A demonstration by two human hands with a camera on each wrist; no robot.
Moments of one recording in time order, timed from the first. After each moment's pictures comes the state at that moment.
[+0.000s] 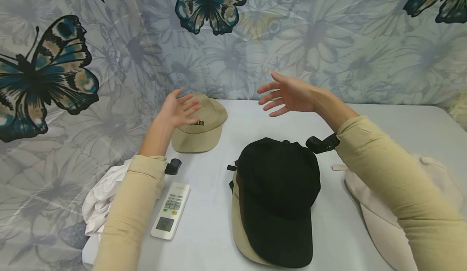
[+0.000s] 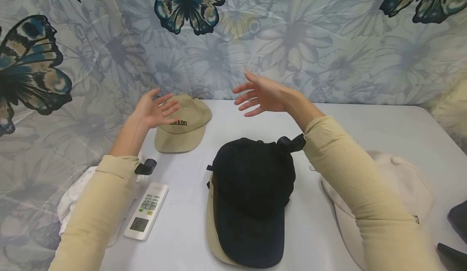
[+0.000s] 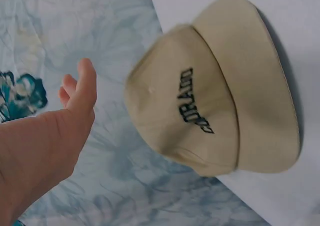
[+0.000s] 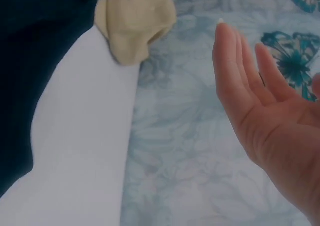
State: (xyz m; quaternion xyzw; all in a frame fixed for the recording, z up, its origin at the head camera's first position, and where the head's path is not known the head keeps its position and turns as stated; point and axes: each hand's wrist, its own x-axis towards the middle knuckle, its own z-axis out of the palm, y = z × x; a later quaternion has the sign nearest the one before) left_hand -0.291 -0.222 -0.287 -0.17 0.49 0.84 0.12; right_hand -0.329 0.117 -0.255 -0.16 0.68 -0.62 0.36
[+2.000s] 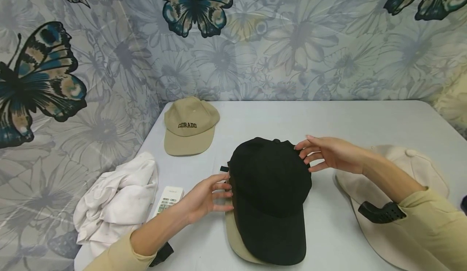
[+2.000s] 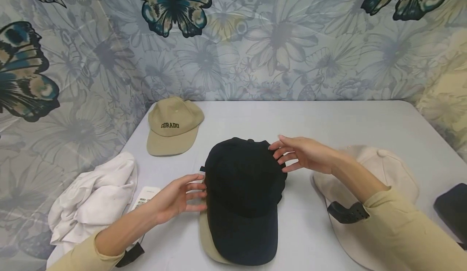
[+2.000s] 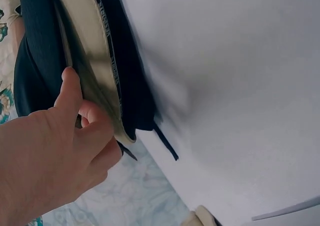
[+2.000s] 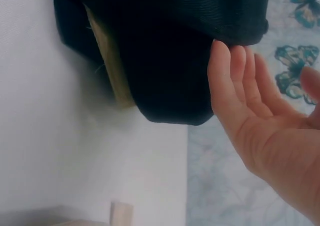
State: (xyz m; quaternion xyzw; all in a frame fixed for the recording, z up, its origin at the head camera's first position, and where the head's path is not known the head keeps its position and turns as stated) left_hand -0.121 -0.126 -0.374 -0.08 0.58 0.76 0.27; right_hand -0.219 0.229 -0.336 -0.16 0.67 -0.63 0.37
